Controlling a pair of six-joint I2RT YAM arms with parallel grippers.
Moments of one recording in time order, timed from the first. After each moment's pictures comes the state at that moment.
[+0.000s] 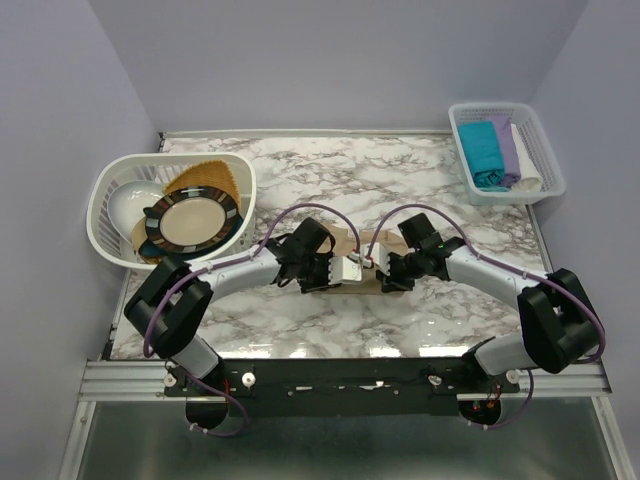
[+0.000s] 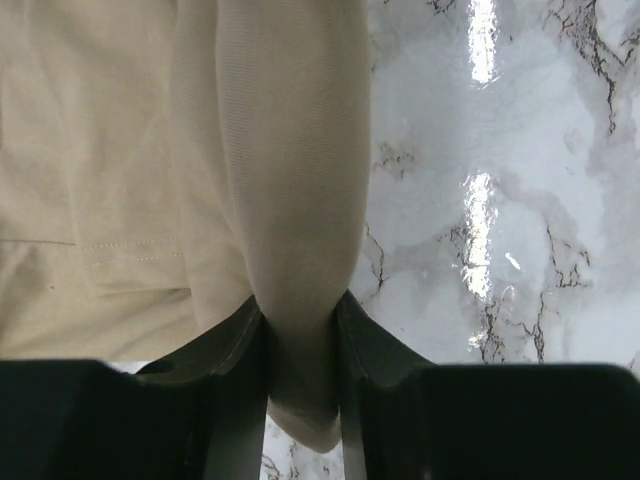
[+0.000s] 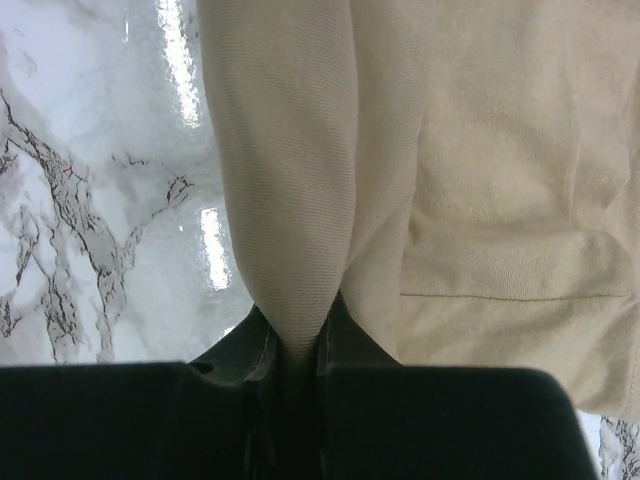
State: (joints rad) left arm -0.77 1.55 0.87 -0.32 0.40 0.75; right arm 0.51 1.42 0.74 -0.44 -0.50 -0.89
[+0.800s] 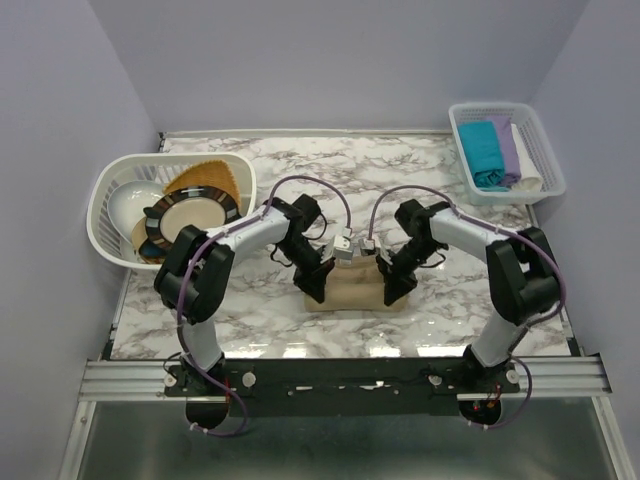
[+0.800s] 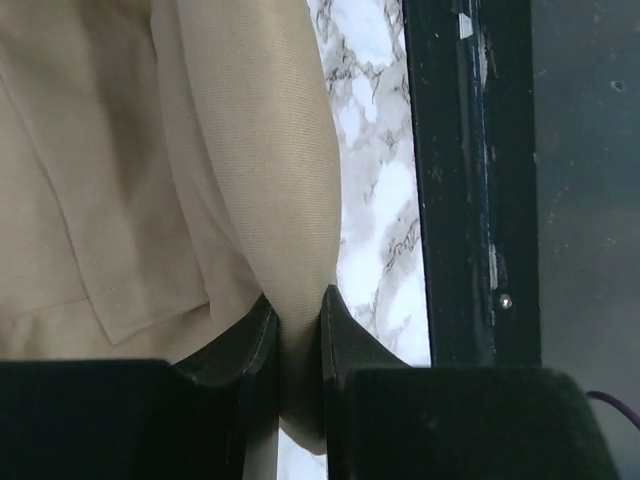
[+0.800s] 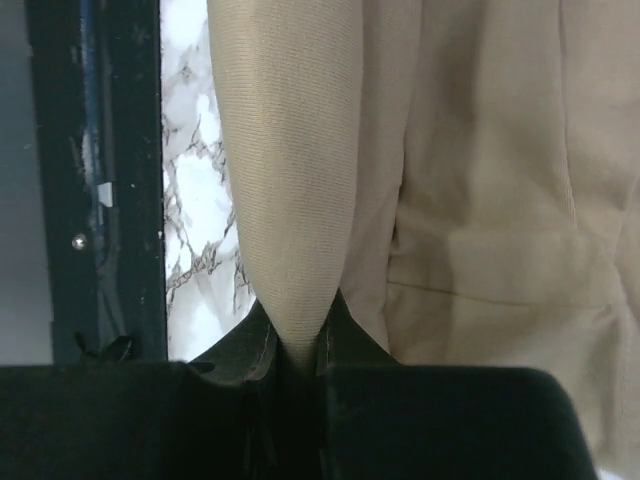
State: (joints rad) left arm -0.61 1.77 1.22 -1.00 0.90 0.89; right arm 0.41 1.66 1.01 -0.99 -0.79 -1.10
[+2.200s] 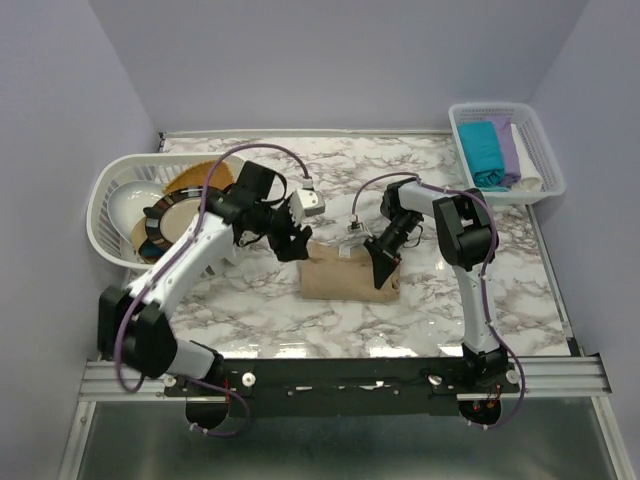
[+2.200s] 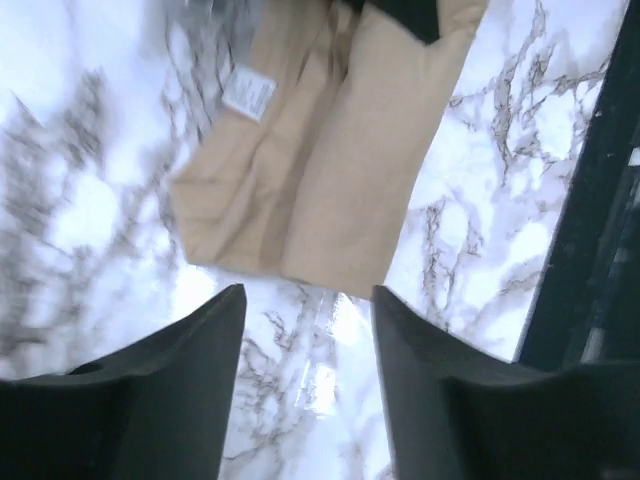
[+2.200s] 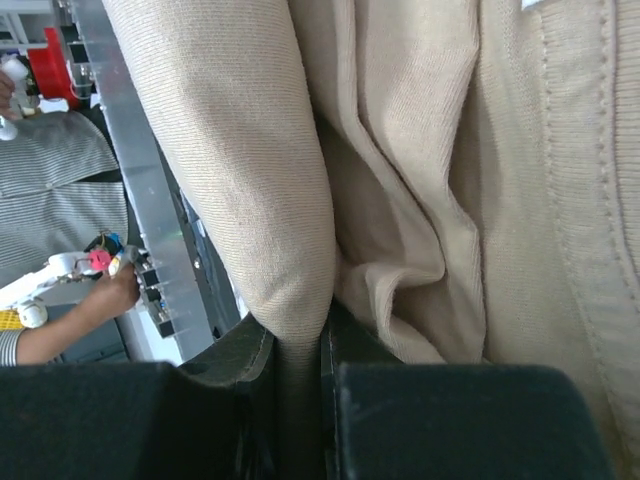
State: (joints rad) left arm -0.38 1.57 1.28 -0.84 0.71 0.57; right arm 0.36 2.33 1.62 -1.43 -0.86 -0.96
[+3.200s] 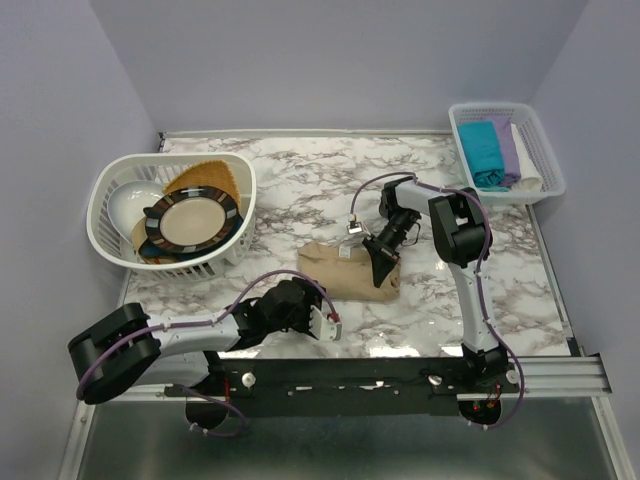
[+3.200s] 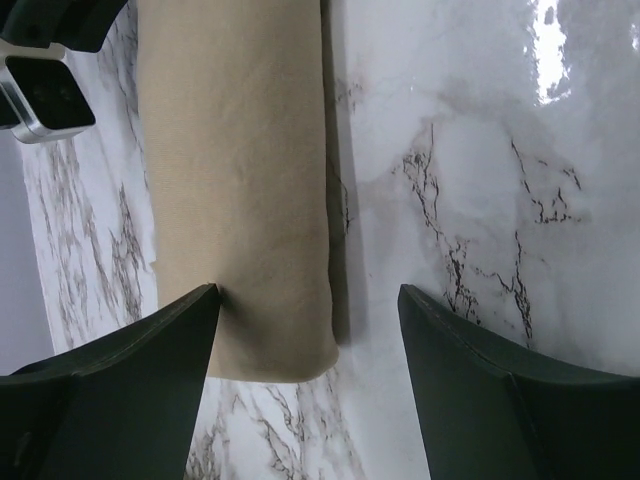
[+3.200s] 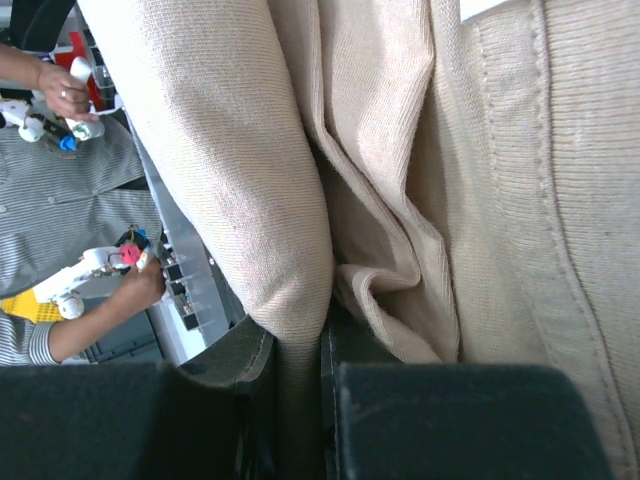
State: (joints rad) left arm -1.02 1.14 0.28 0.27 -0.01 0.93; right arm 0.36 2.40 1.70 -1.50 -0.85 -0.94
